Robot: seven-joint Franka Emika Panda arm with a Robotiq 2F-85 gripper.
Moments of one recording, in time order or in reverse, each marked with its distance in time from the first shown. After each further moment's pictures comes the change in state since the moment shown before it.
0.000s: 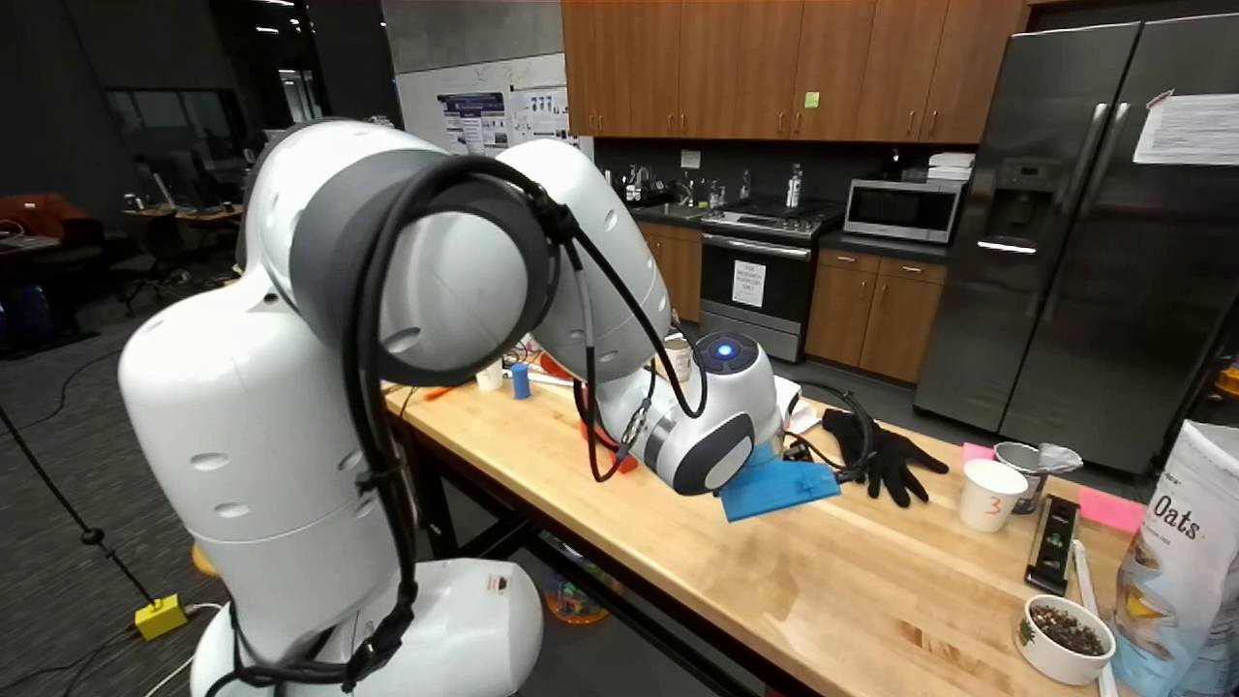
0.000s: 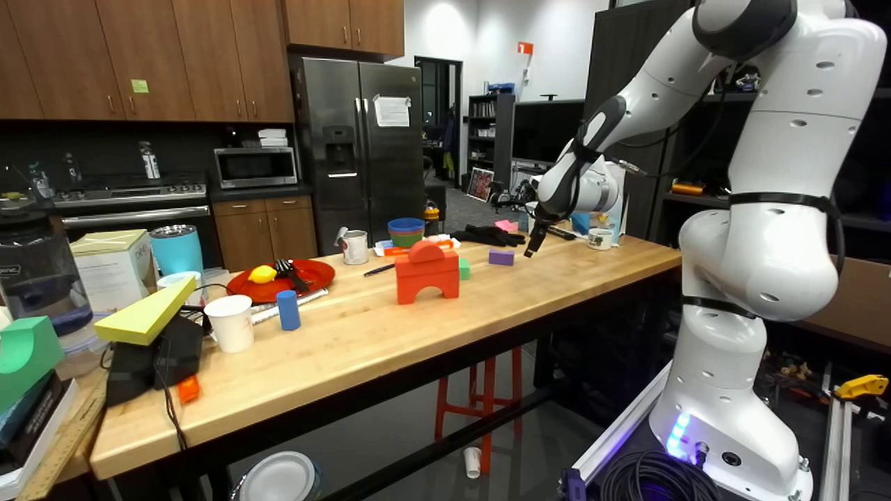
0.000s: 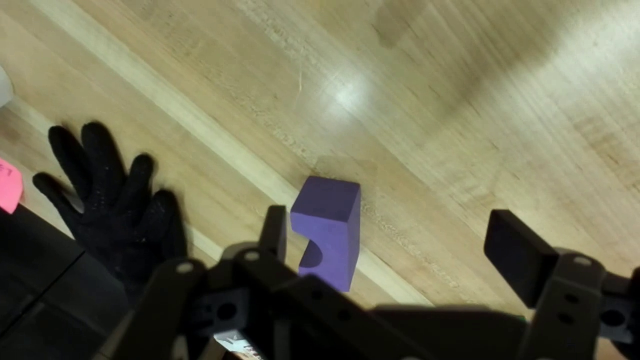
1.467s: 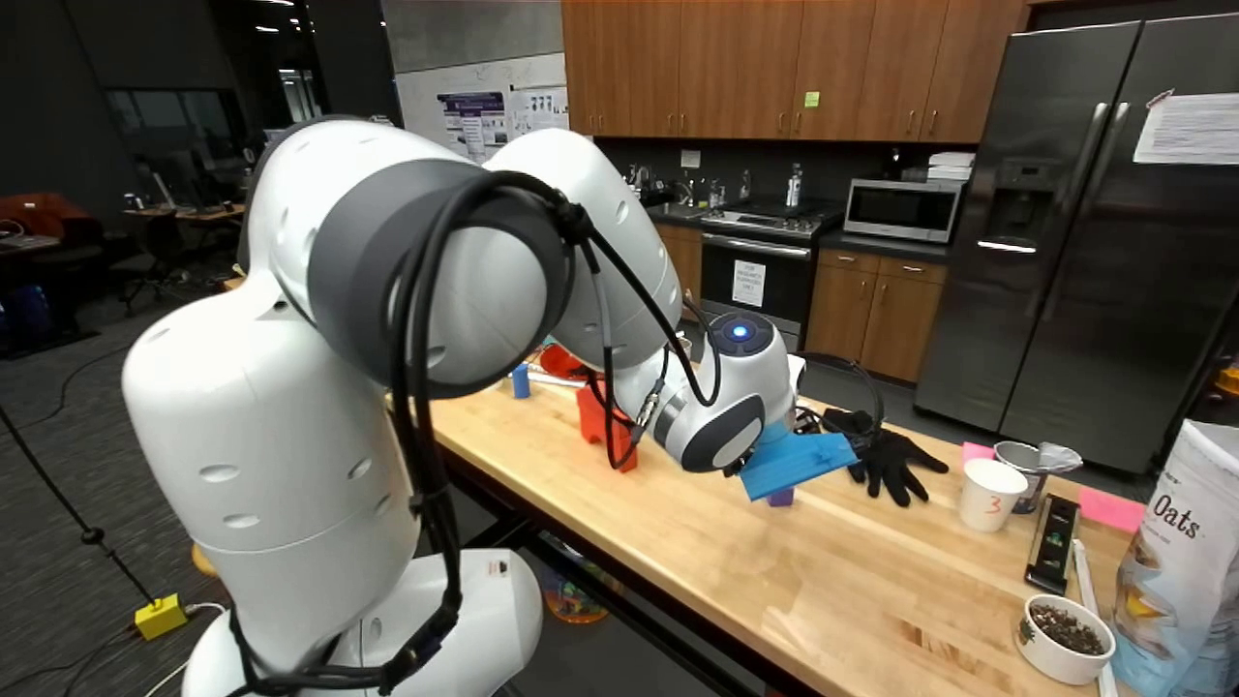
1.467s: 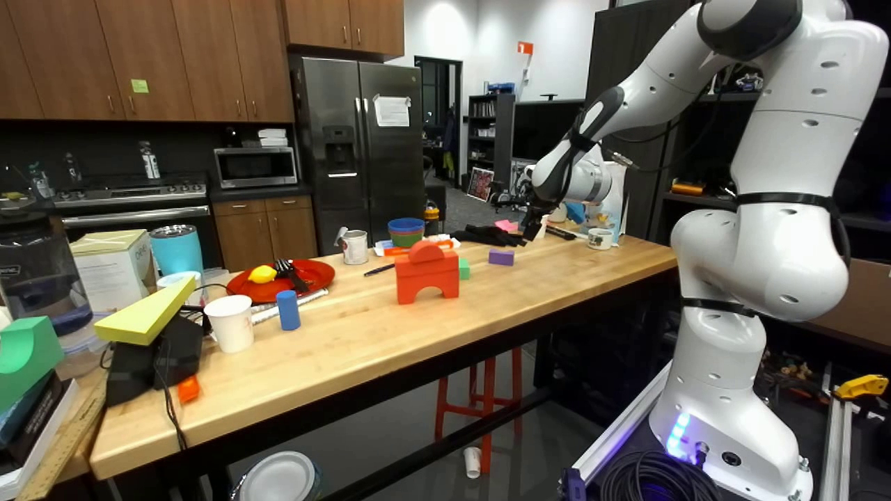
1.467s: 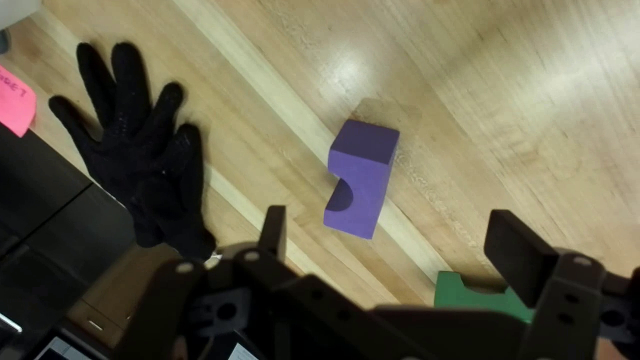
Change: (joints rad) arm 0.155 -0.032 -0.130 0.069 0.076 -0.021 -0.179
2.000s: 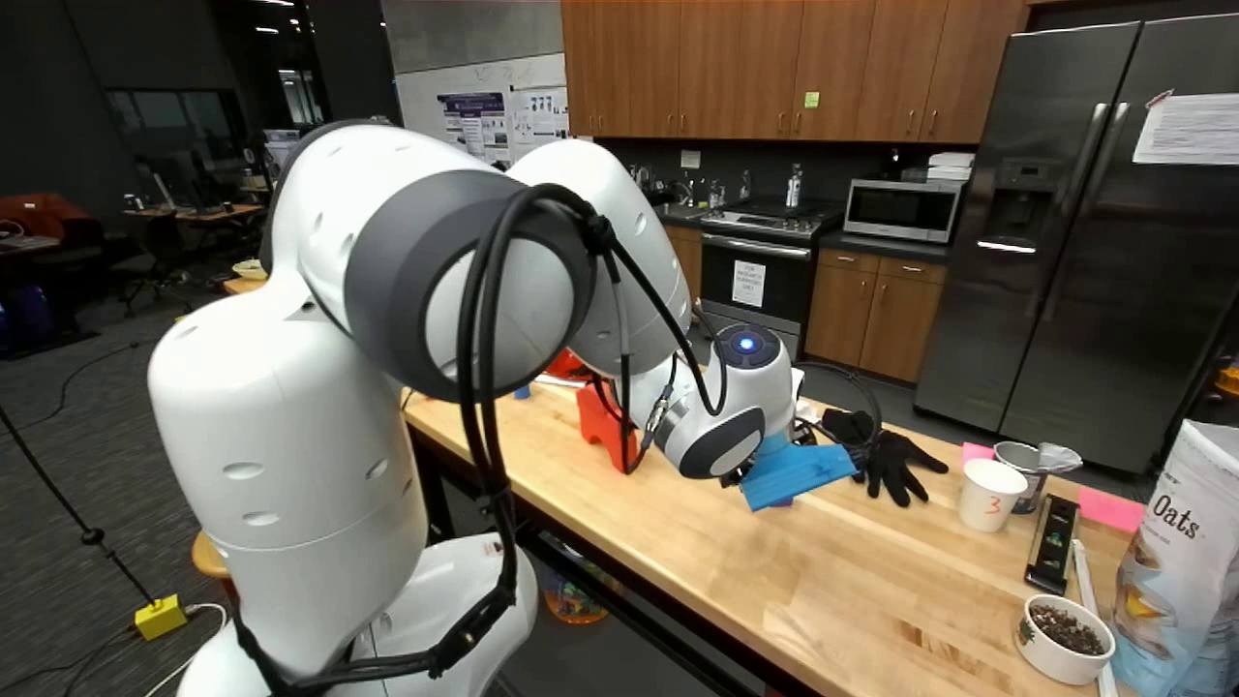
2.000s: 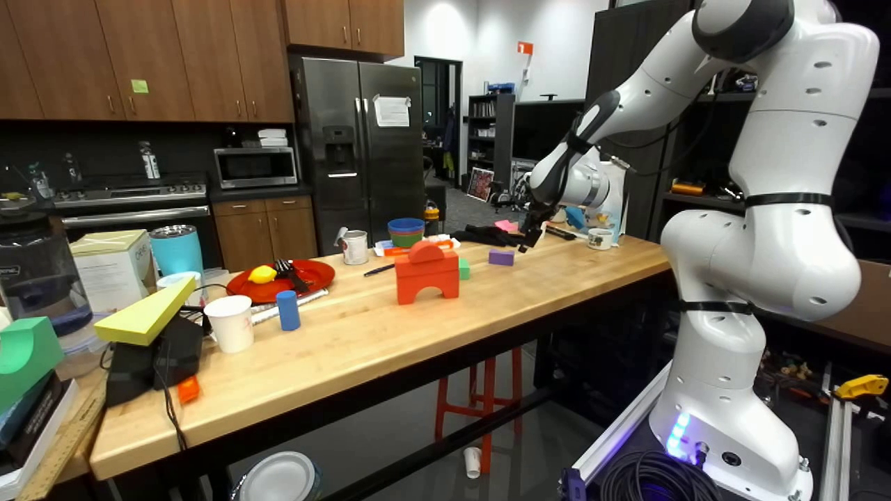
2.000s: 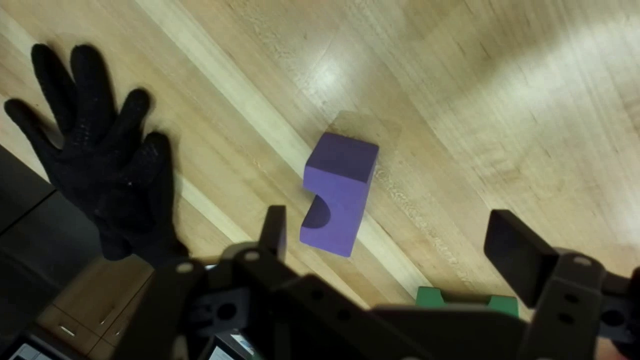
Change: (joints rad) arm 0.237 -0.006 -0.235 0.005 0.053 -0.009 -0.084
